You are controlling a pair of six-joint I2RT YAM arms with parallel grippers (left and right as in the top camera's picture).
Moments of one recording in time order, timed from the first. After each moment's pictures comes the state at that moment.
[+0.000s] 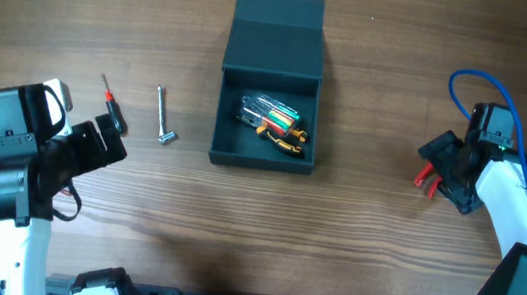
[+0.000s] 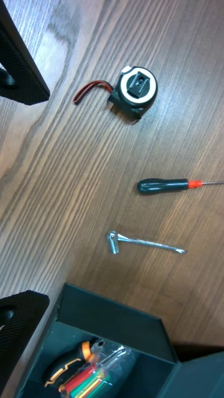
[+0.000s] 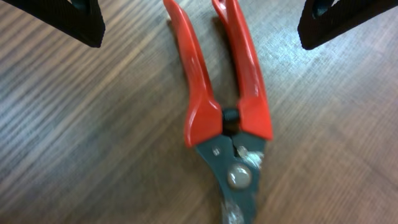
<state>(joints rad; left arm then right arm) 0.25 0.99 1.07 -1.13 0.05 -0.22 -0.21 1.56 0.88 -0.61 0.11 0.69</state>
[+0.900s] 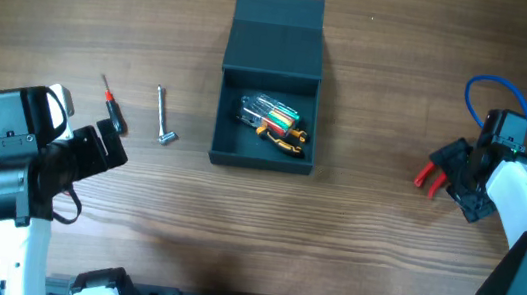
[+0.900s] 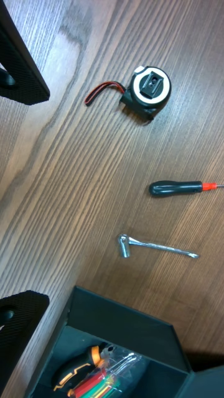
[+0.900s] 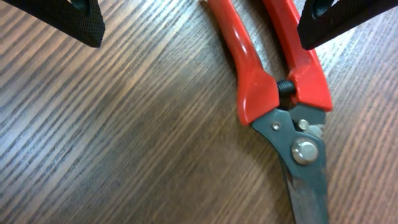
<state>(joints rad) 0.25 0.99 1.07 -1.17 0.05 -0.22 -0.29 1.60 0.88 -0.64 0.11 0.70</state>
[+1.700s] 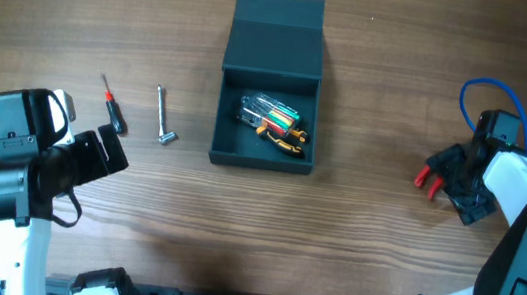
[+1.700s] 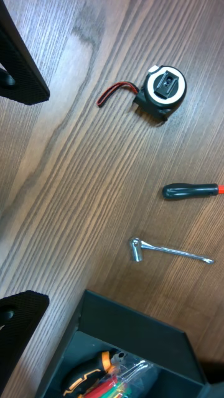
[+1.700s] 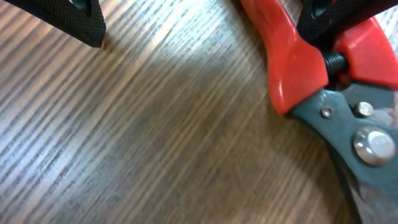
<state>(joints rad) 0.25 0.99 1.07 -1.21 0.05 -0.22 -0.29 1.72 0.90 -0.63 0.14 0.72</state>
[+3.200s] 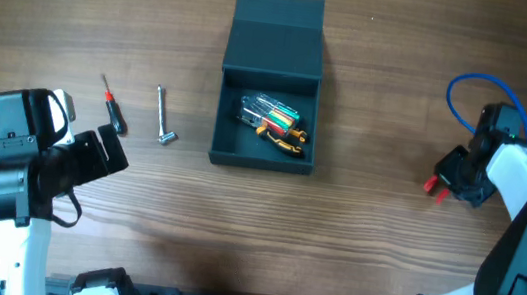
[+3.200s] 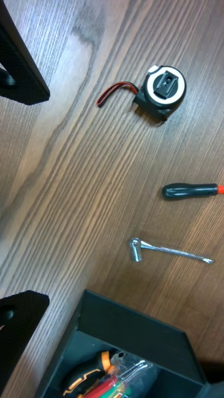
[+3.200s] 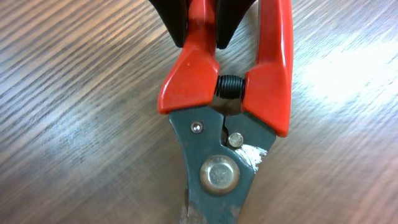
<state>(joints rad) 0.25 0.99 1.08 -1.21 0.05 -0.22 -0.28 1.73 0.98 -0.72 0.12 0.45</state>
